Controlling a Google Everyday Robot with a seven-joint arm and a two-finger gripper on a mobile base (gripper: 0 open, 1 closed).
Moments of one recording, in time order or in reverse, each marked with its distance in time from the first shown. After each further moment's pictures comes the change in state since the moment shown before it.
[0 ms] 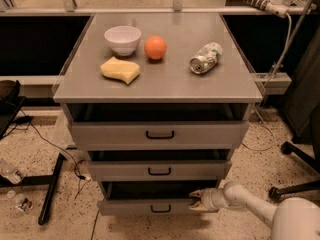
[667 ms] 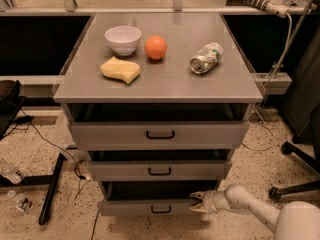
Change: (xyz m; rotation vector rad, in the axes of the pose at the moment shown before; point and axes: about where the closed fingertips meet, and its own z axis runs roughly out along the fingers) arm 0.007 0.014 -0.003 -0.013 -0.010 0.010
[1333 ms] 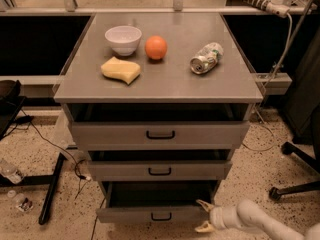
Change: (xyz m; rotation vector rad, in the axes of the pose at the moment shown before) arm 0.004 0.062 -0.024 -0.023 -0.057 0.021
